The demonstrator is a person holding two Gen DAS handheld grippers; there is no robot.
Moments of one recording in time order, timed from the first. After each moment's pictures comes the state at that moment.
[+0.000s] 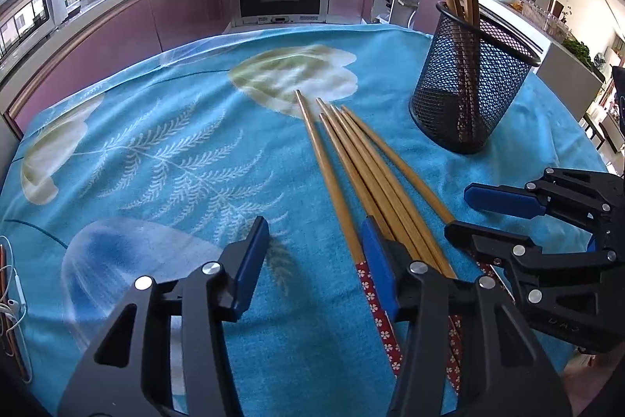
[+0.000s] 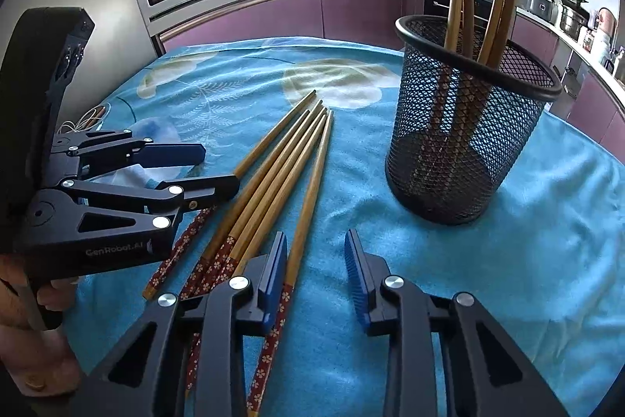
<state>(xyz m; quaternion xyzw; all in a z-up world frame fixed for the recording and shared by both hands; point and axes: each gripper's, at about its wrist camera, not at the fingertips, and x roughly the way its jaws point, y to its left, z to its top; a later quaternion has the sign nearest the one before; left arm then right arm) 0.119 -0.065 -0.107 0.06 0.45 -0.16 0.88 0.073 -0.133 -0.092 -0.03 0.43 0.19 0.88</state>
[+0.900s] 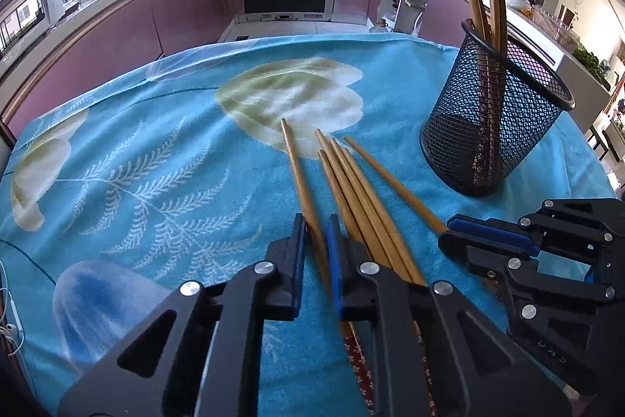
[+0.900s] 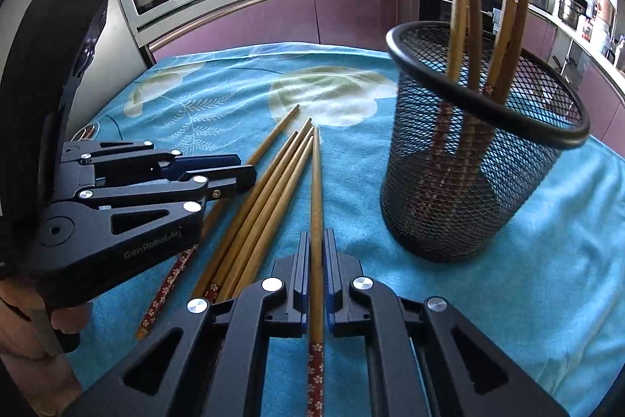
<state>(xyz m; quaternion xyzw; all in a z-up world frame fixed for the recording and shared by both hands) 0.157 -0.079 -0.108 0.04 0.45 -0.15 0.88 0.096 -0.140 -0.088 0.00 0.44 0.19 0.88</state>
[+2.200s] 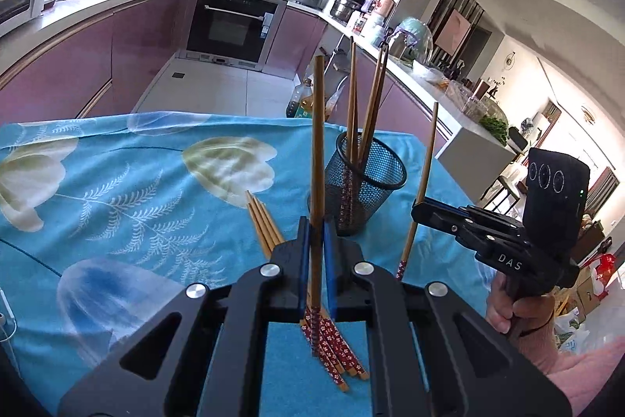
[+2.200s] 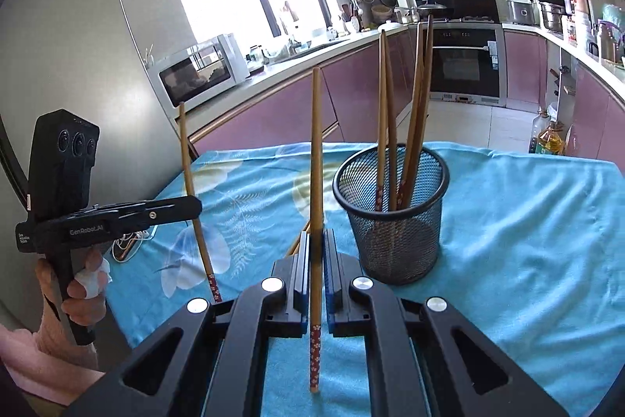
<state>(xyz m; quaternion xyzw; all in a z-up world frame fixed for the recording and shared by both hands) 0.090 -0.033 -0.002 -0.09 0.37 -0.29 0.88 0.048 -0.214 -0.007 0.10 0.32 0.23 0.92</state>
